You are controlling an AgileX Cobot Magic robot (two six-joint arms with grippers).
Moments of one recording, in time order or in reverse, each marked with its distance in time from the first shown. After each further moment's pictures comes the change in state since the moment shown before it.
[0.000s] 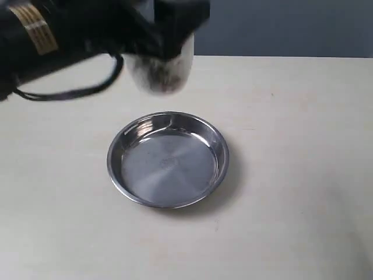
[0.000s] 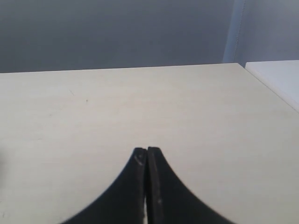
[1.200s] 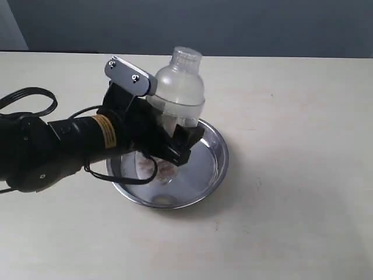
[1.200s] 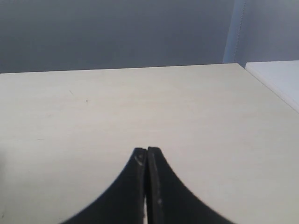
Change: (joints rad) left arm 0.013 0.332 0.163 -0.031 -0.175 0.069; right arm 0.000 0.000 0.000 0.000 -0.001 0.000
